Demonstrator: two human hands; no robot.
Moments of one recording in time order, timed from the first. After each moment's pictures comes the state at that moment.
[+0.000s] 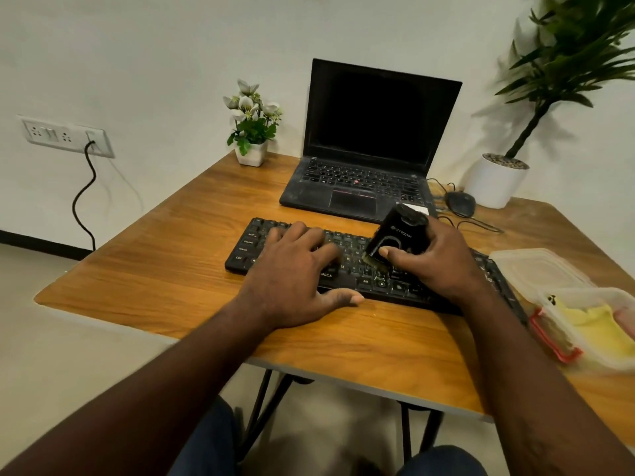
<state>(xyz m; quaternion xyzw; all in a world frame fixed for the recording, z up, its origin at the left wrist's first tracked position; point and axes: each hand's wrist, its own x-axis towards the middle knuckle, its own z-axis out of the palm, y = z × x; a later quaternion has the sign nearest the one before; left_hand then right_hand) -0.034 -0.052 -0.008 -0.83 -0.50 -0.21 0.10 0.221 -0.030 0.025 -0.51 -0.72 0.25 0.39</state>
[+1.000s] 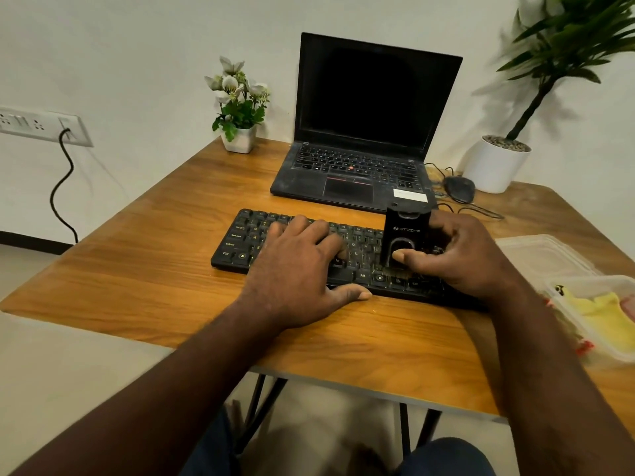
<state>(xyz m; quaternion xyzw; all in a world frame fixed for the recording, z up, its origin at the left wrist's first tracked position) -0.020 -0.050 -0.007 -0.83 -0.51 -0.21 0.08 0.244 -0.036 0.036 -0.44 -0.79 0.25 0.35</state>
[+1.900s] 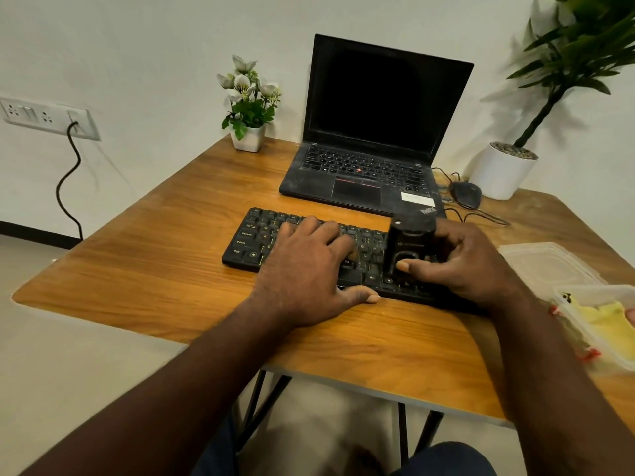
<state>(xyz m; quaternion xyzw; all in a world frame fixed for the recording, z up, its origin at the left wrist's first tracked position) -0.021 -0.048 -0.007 -0.83 -0.51 -0.20 0.07 0.238 -0.034 0.034 -0.42 -0.79 0.27 0.35</state>
